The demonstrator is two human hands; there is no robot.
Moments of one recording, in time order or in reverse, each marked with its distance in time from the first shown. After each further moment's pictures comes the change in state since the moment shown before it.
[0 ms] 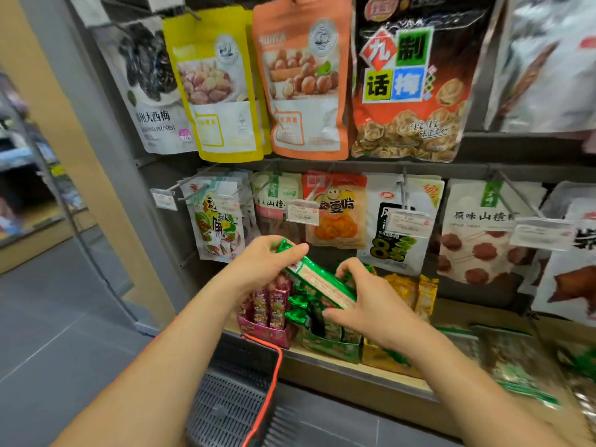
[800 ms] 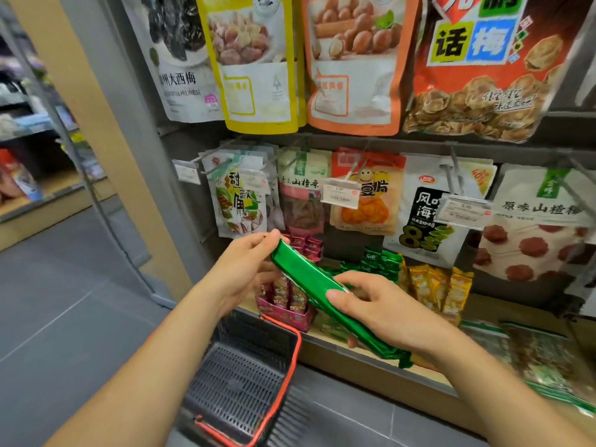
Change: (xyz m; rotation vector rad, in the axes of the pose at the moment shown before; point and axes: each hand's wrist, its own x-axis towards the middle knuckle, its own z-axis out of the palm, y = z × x) left_hand -0.006 -0.061 -0.039 -0.473 0.137 -0.069; right_hand 0.007 -0.029 0.020 0.413 -0.285 -0.043
